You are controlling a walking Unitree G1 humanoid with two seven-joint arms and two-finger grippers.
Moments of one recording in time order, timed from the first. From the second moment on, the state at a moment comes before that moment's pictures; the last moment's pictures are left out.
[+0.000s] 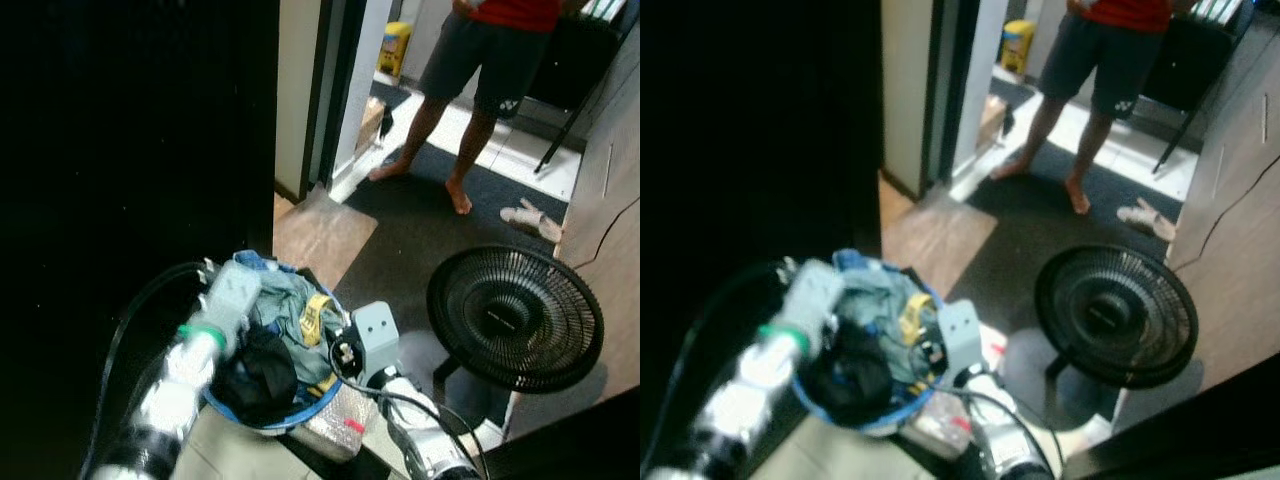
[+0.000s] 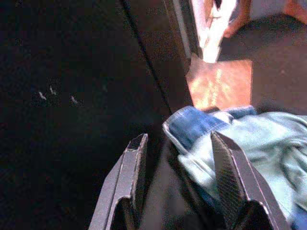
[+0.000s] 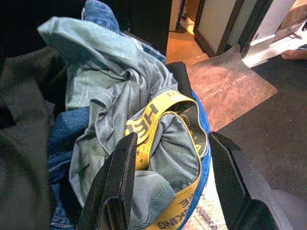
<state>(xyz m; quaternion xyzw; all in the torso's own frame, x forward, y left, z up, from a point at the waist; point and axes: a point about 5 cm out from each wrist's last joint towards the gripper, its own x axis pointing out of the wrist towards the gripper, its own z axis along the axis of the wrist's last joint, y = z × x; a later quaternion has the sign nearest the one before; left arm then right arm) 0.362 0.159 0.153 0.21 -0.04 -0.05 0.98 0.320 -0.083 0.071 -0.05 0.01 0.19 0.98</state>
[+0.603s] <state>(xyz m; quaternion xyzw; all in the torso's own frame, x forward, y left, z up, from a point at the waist) 0.370 0.130 0.124 0.25 0.10 -0.18 0.95 0.316 -0.079 0.065 -0.06 0.02 0.20 0.98</state>
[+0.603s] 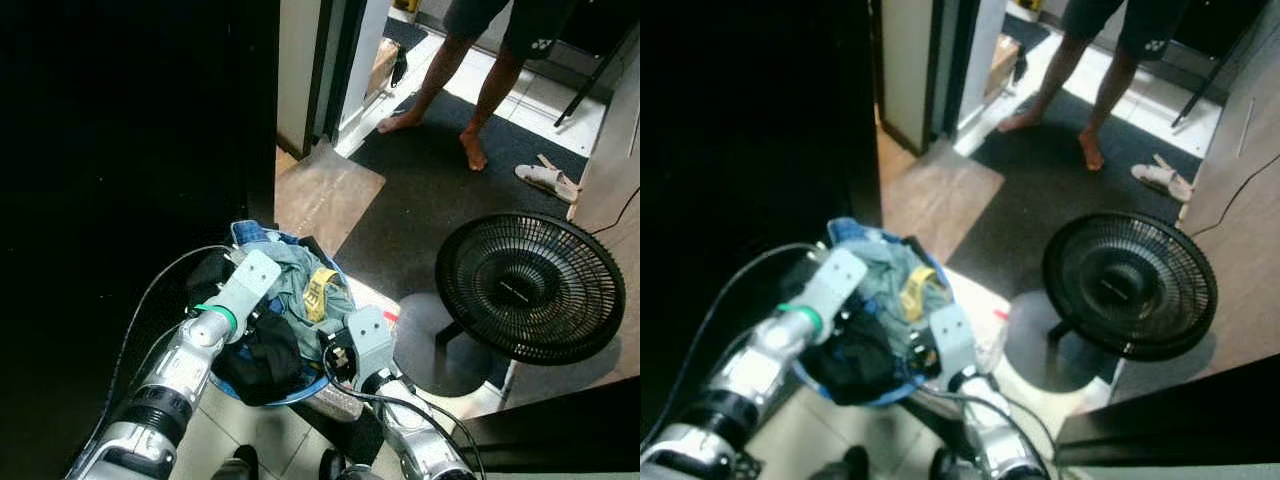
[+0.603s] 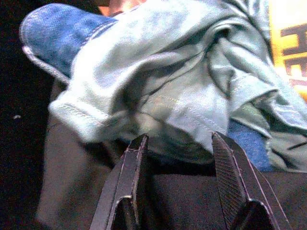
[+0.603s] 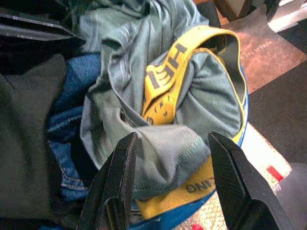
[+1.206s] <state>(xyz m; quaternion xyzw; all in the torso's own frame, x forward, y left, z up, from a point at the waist) 0.392 0.087 0.184 0.28 -0.03 -0.23 0.93 0.325 -0.084 0.073 -0.07 0.01 0.19 0.98</state>
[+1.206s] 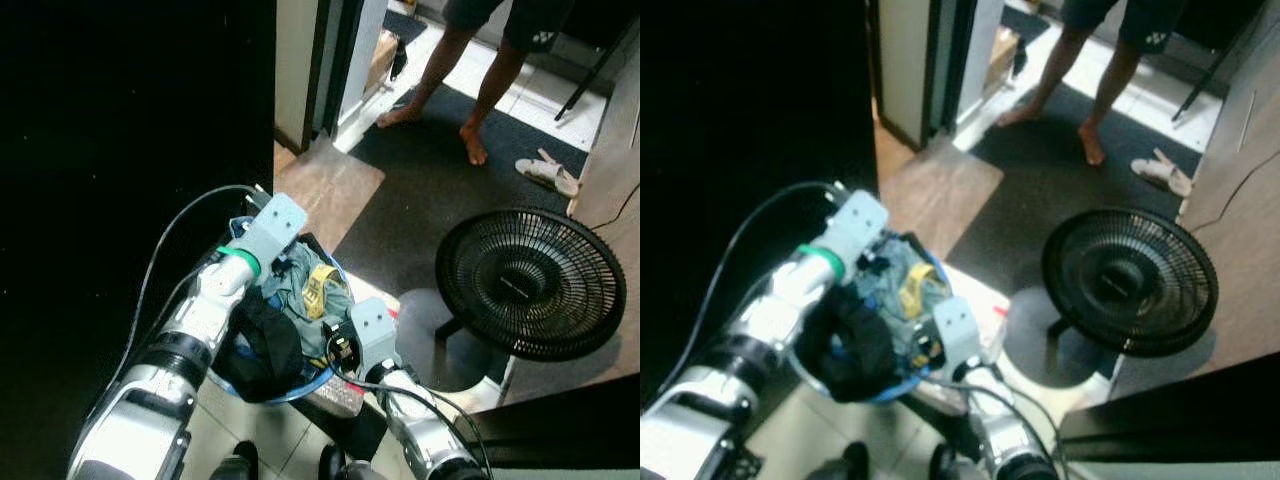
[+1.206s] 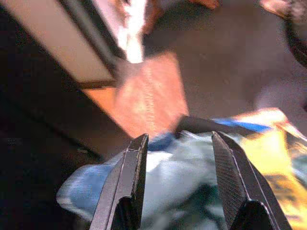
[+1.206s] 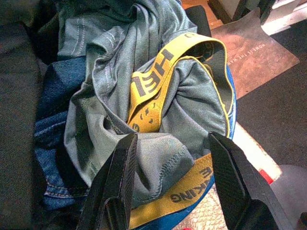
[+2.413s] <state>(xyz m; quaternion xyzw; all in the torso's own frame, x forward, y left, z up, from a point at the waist) 0.384 0.103 0.161 0.25 0.00 -0.23 0.94 0.342 -0.040 0.097 -0.07 0.00 0.23 0.97</state>
